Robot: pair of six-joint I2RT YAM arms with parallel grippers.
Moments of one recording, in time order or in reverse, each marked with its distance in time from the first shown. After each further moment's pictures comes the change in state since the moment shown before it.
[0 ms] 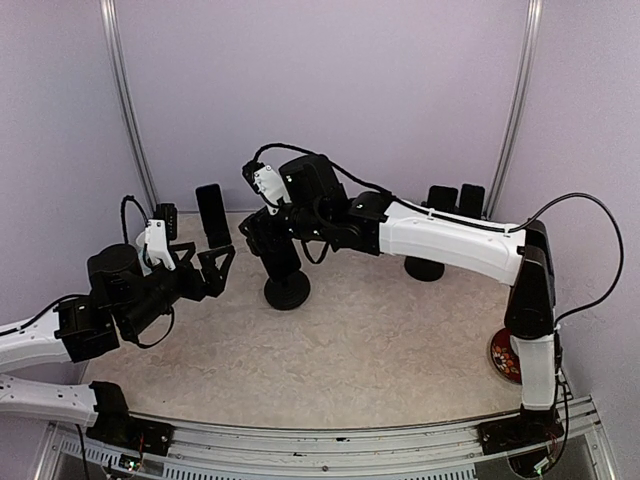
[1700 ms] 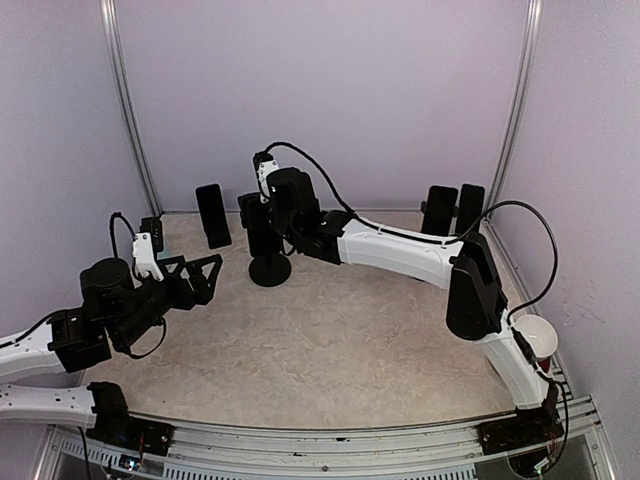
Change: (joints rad) left arm 0.006 -0.112 -0.076 -0.061 -0.037 -0.094; right arm -0.050 0.354 0.301 0.287 0.225 0.161
